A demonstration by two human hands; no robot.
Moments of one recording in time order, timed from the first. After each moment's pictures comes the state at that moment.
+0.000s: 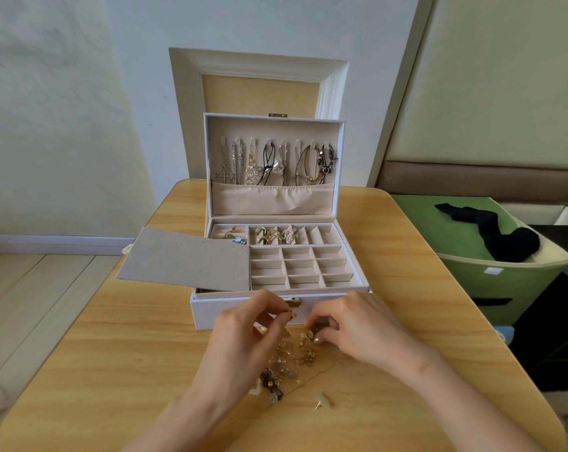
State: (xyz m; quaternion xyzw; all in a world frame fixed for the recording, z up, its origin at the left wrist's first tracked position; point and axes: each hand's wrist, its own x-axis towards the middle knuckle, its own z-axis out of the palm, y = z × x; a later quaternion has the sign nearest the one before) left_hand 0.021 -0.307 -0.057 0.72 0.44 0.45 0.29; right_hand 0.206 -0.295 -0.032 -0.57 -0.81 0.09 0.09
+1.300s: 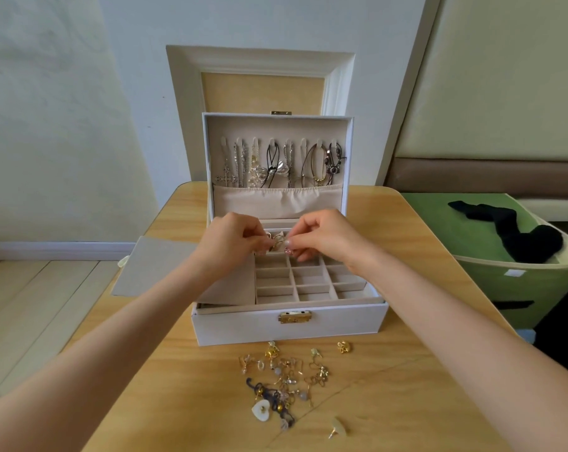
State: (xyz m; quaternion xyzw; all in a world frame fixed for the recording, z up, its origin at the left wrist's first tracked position) left_hand 0.003 -0.169 -0.007 0.76 0.54 0.29 0.21; right_hand 0.179 -0.183 0.006 -0.55 -0.63 0.42 0.34
